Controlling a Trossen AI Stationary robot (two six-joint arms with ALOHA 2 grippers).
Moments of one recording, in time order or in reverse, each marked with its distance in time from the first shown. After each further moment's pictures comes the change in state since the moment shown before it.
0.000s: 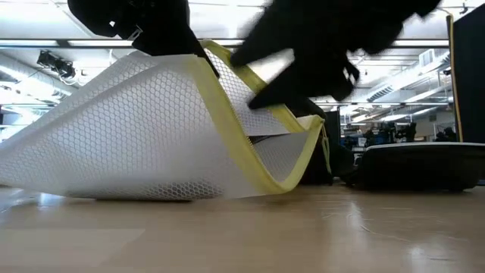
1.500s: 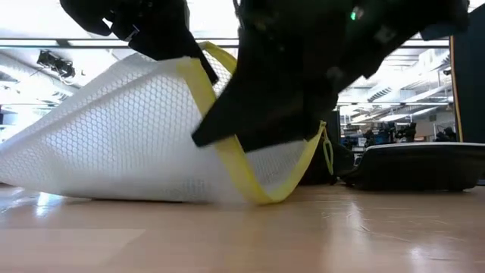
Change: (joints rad) left arm 0.000 0.000 0.000 0.000 0.041 -0.002; right arm -0.092 0.105 0.030 0.097 -0.054 -0.091
